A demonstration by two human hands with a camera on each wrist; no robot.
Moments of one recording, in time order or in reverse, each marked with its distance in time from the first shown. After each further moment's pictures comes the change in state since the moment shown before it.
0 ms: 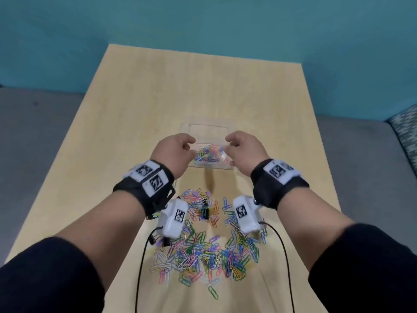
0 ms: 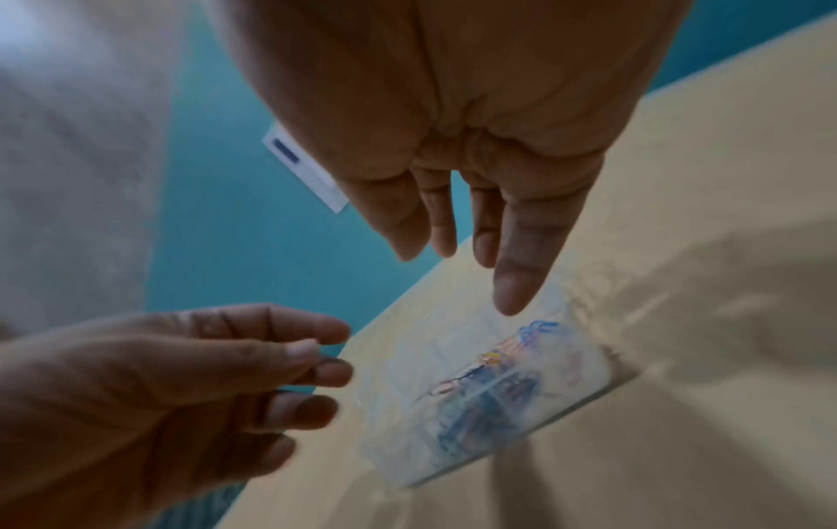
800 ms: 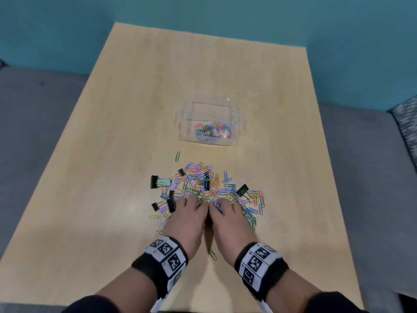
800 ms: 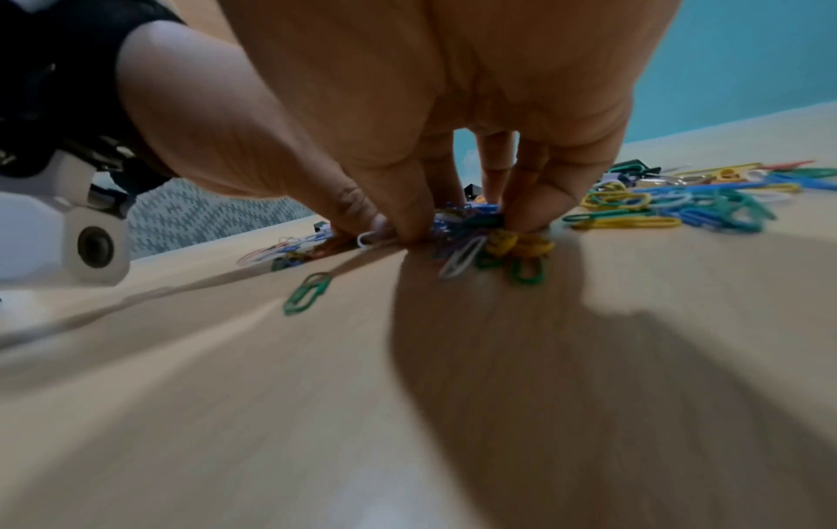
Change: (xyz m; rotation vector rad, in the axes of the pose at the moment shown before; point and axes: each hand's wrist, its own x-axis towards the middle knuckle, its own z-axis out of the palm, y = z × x) left_hand -0.178 -0.068 0.100 0.676 -0.210 0.218; right_hand -0.190 0.093 0.092 -0.743 -0.215 -0.281
